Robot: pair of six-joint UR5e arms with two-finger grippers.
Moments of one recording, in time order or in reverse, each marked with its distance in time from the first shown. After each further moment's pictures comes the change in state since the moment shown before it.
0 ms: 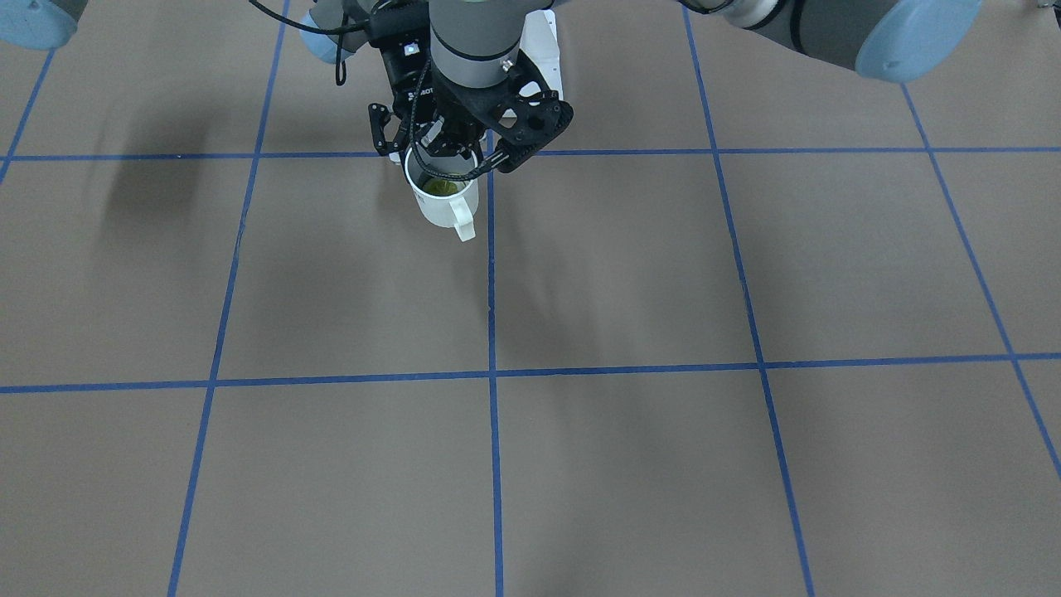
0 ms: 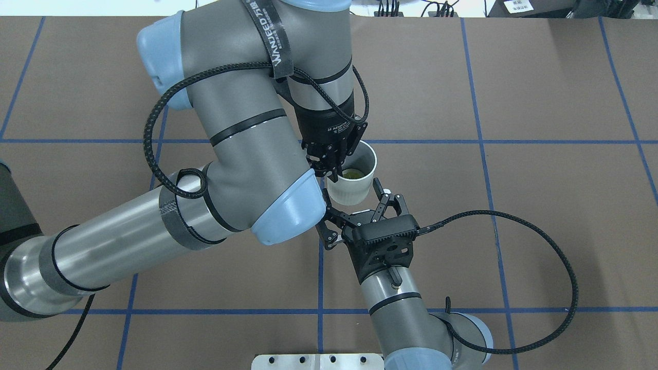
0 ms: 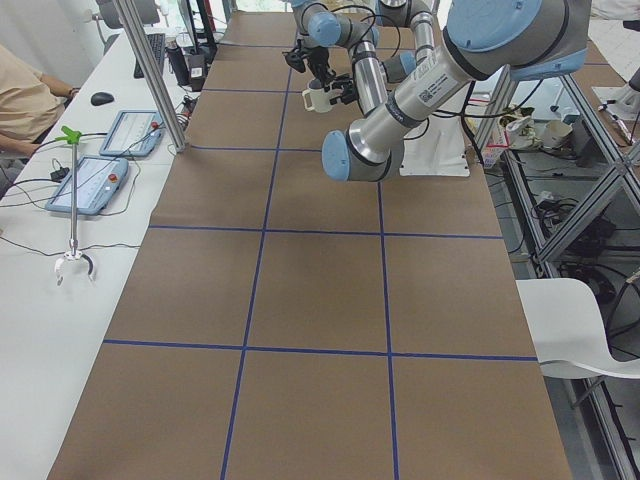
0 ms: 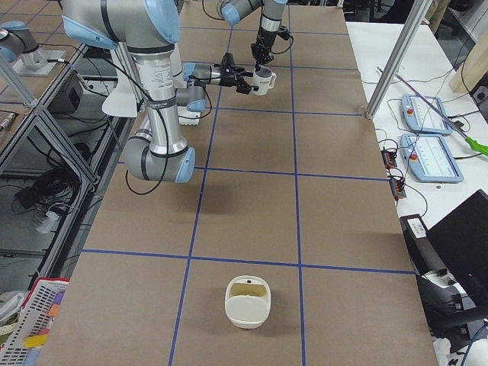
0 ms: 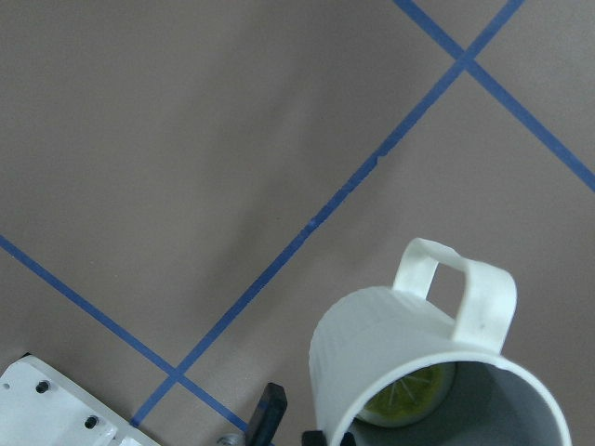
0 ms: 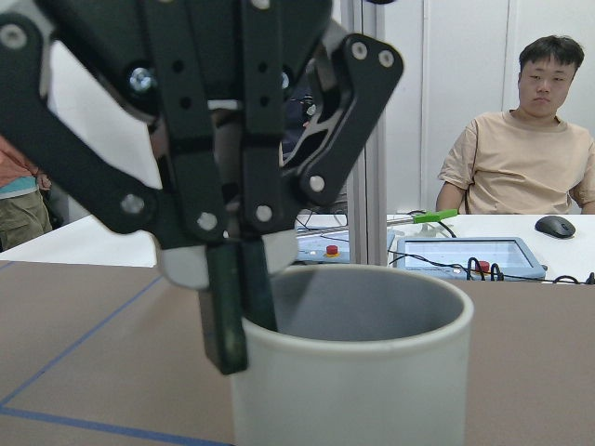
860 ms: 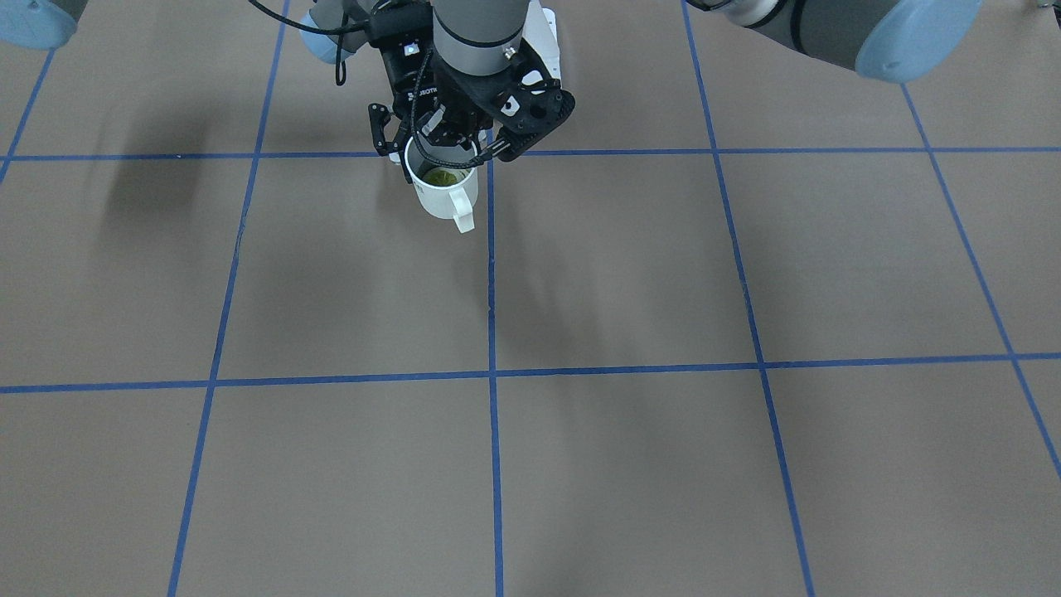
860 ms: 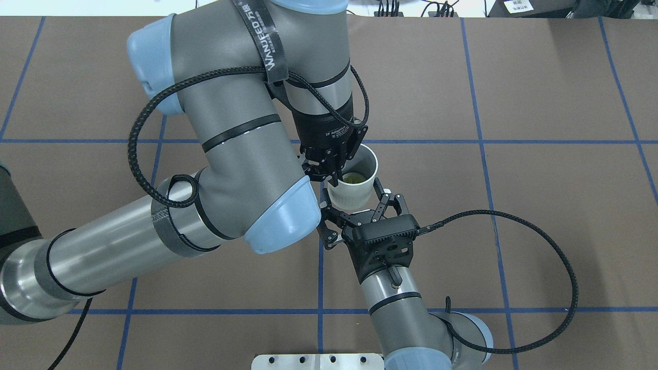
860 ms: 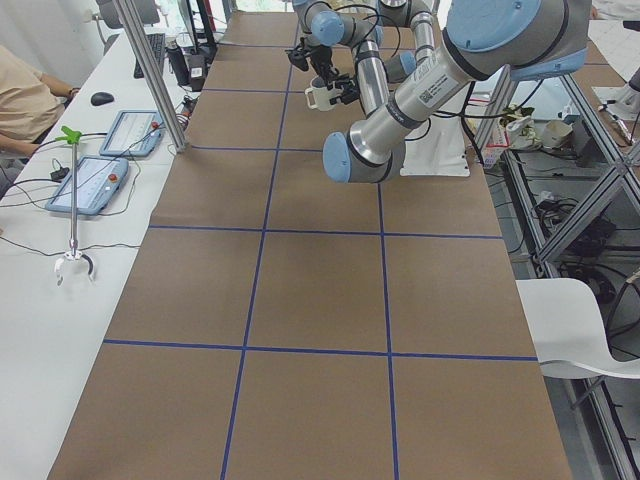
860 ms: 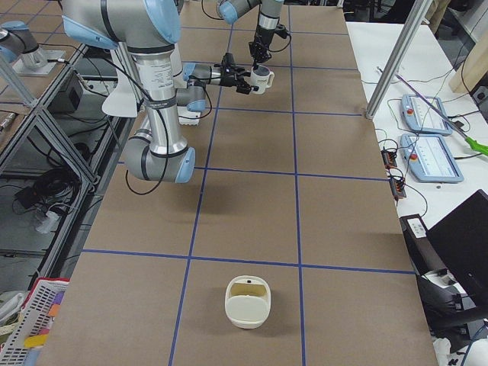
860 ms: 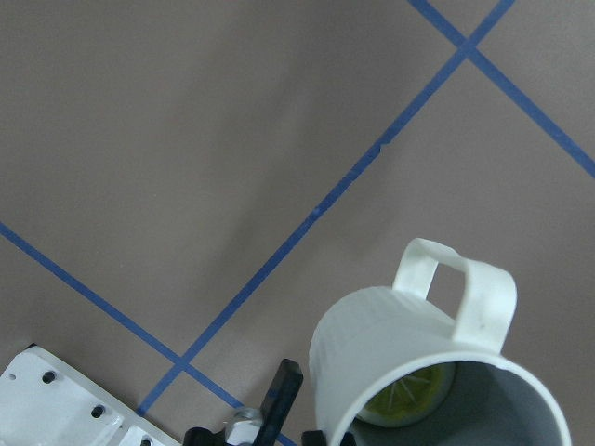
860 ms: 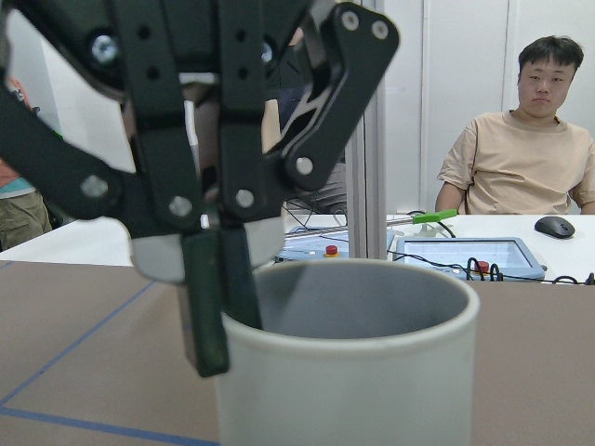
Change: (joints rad) left arm 0.006 0.007 -0.032 0.007 -0.005 -0.002; right arm 0.001 0.000 0.000 -0.001 0.000 0.000
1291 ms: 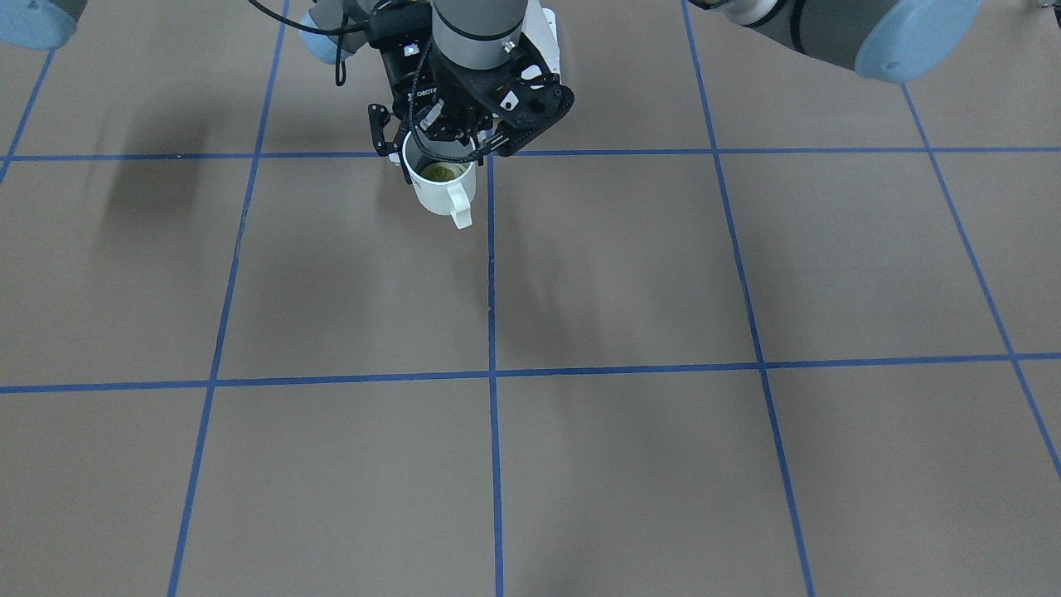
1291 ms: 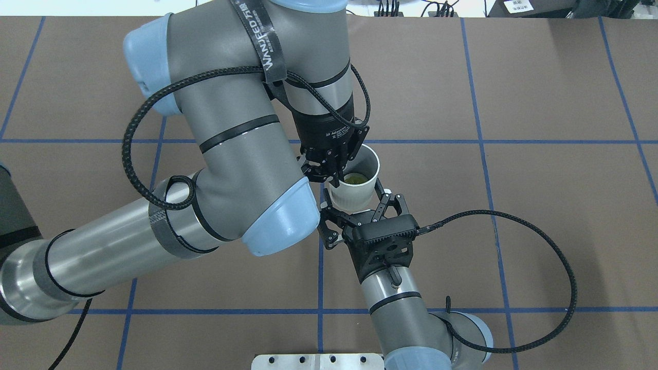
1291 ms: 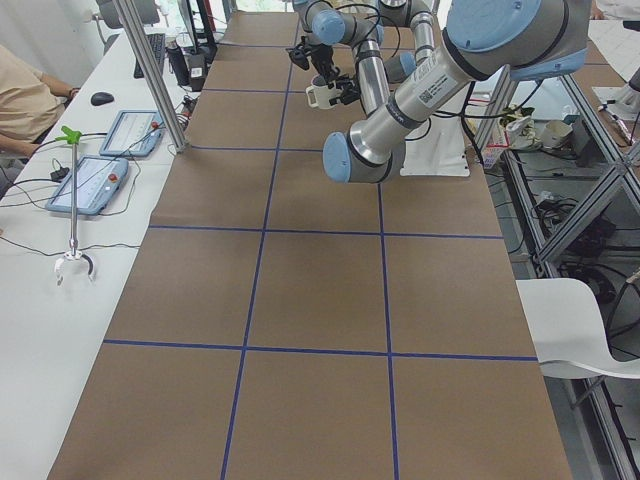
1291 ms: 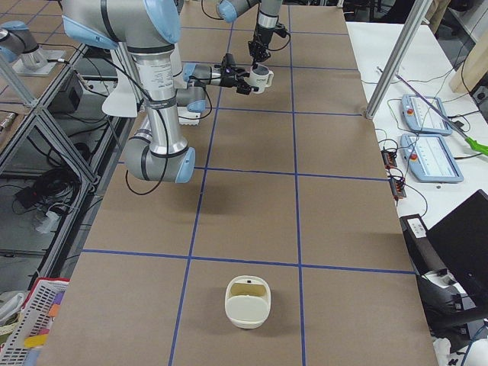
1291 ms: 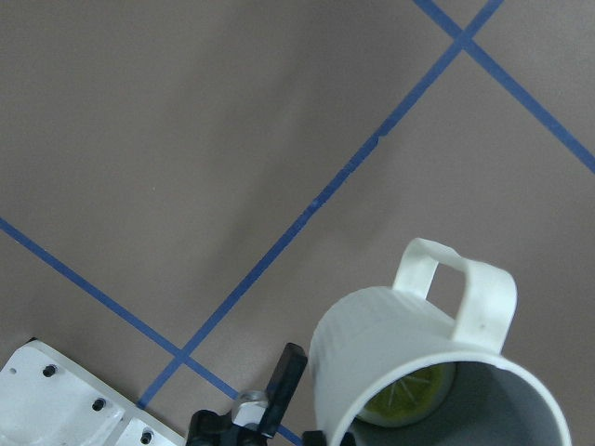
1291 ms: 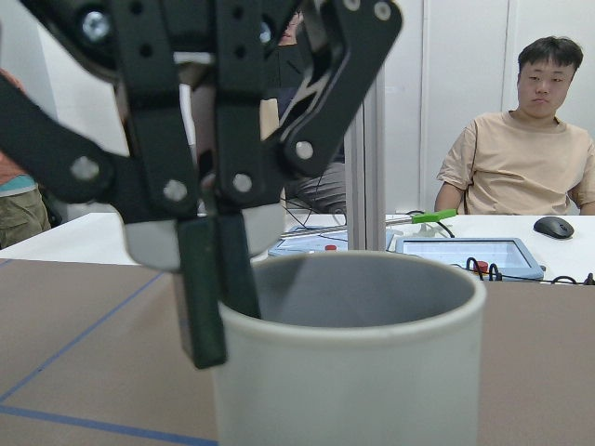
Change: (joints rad) left arm 0.001 0.000 -0.012 0.000 -0.003 -0.003; right arm 0.001 -0.001 -0.005 -0.001 0.000 0.000
